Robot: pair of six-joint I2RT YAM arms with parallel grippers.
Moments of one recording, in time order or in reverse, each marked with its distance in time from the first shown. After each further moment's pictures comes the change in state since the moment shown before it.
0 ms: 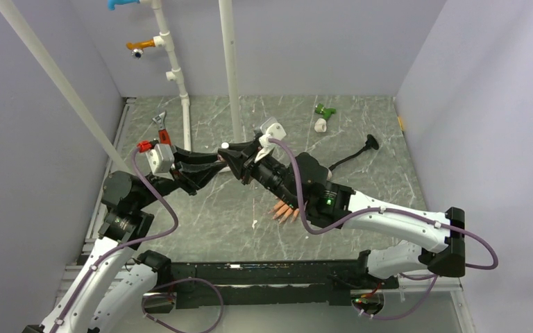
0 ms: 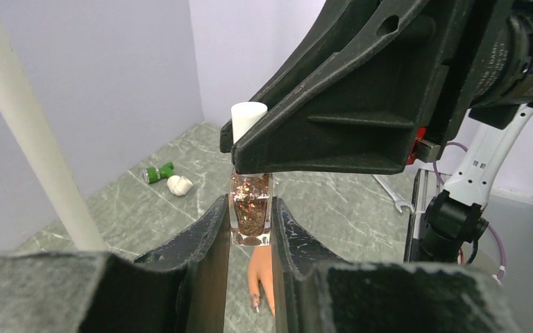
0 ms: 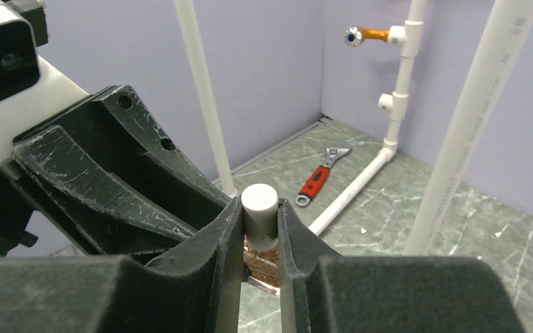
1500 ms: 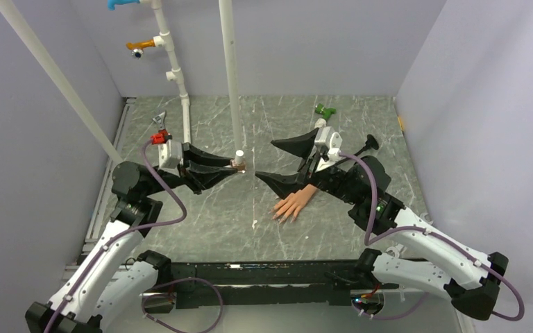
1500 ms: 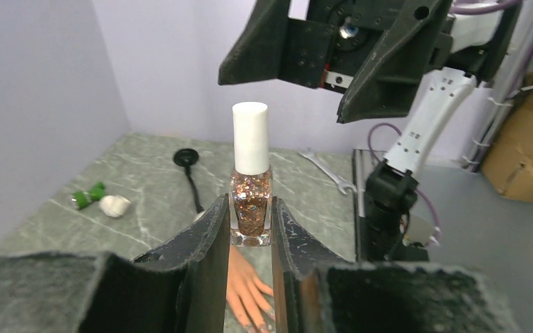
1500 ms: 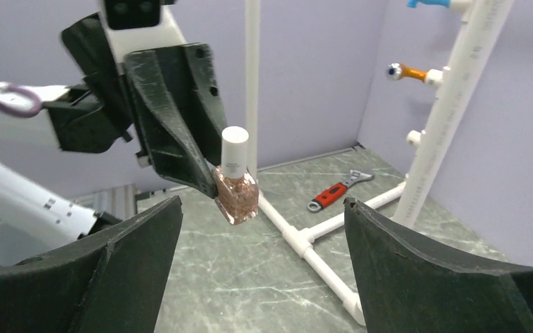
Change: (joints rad) left arm 0.002 0.115 -0.003 0.198 0.211 -0.085; right arm -0.296 -0.377 -0.302 0.031 -0.518 -0.005
